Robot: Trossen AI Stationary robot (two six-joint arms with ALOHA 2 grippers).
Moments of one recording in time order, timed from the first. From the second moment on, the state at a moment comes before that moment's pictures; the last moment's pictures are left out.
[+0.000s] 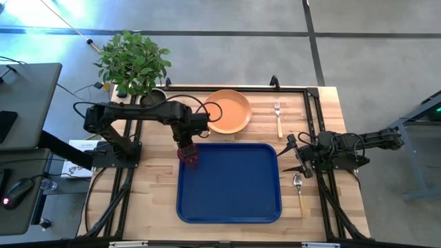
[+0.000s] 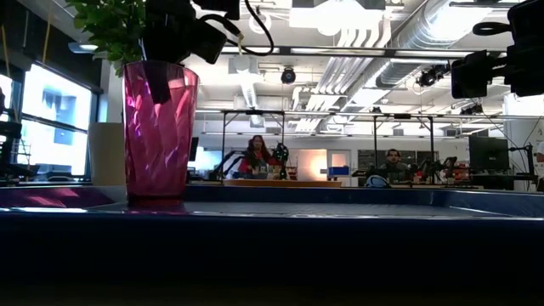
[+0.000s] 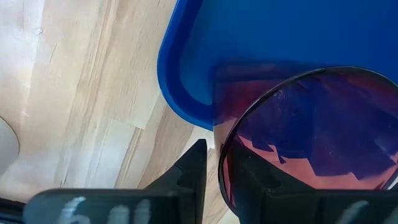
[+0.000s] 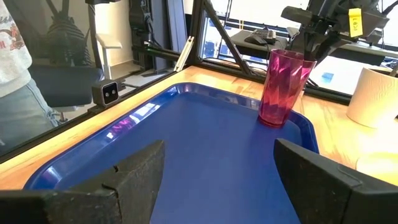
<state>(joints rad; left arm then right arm) 0.10 1.63 1.41 -1.34 0.08 -0.33 0.14 0.12 0.05 -0.06 -0.23 -0.18</state>
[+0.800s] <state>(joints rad) 0.10 1.63 1.41 -1.33 0.10 -0.35 0.14 0.12 0.05 -0.06 -0.23 -0.18</state>
